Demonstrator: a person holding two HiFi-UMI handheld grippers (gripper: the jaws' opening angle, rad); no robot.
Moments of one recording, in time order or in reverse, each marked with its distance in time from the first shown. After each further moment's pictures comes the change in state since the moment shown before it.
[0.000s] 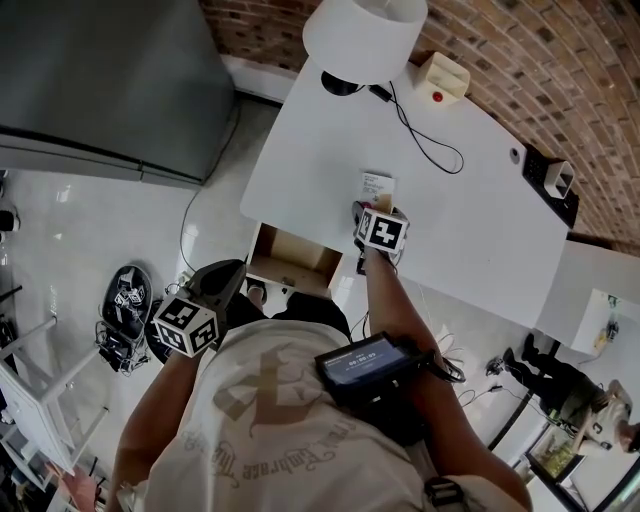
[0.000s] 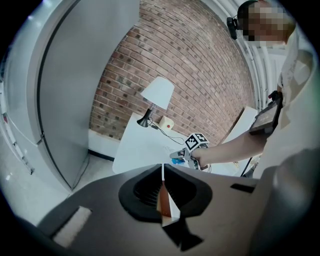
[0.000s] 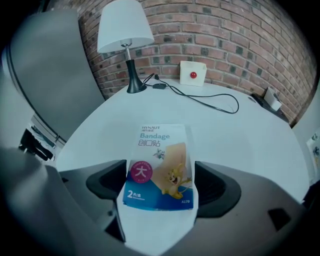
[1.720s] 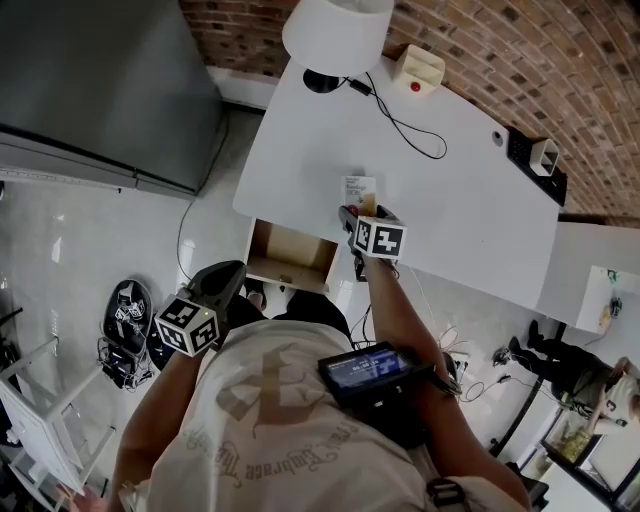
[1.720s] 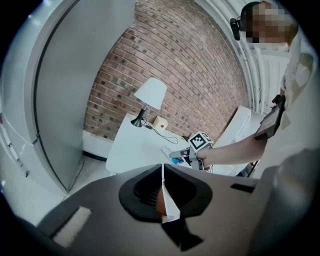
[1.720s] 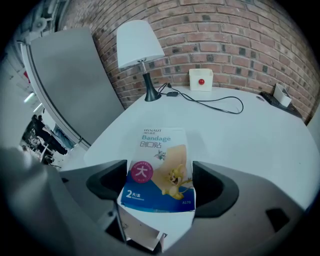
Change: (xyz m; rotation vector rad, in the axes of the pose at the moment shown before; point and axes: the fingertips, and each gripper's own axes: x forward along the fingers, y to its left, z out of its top) left arm -0.009 -0.020 -0.012 0.030 -0.011 -0.054; right arm -0.047 0.023 -0.017 -0.018 -0.073 0.183
